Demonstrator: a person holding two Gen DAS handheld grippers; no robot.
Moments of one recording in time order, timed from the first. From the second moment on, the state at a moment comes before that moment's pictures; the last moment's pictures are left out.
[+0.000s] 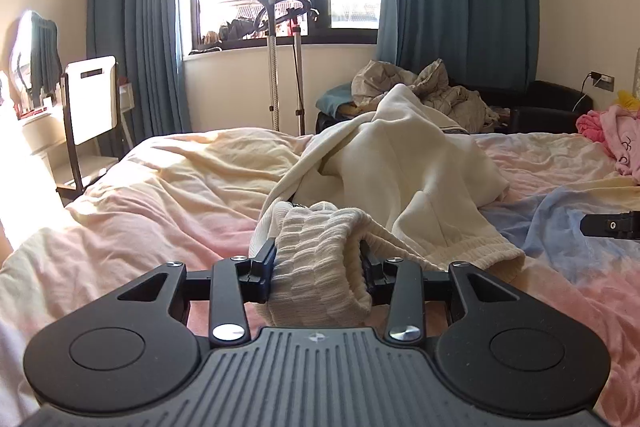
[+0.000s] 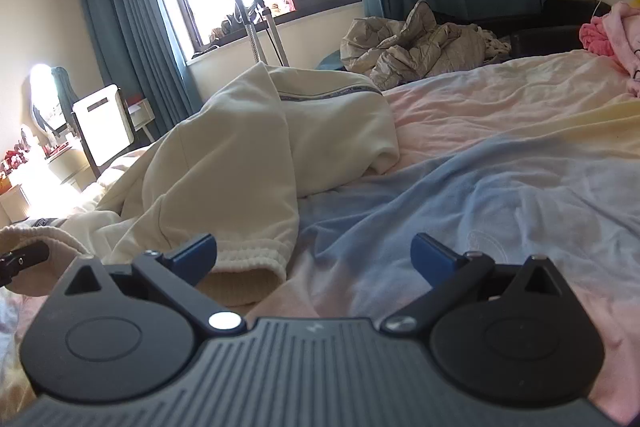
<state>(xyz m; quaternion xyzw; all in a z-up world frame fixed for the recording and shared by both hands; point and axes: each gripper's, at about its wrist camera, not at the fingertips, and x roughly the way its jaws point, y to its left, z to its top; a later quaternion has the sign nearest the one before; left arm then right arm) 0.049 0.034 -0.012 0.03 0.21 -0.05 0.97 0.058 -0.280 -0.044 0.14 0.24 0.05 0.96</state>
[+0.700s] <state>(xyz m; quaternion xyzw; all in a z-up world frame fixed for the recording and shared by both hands) 0.026 0.062 -0.028 -0.04 0.32 0.01 0.95 0.117 -0.220 -0.093 -0.04 0.27 0.07 0.96</state>
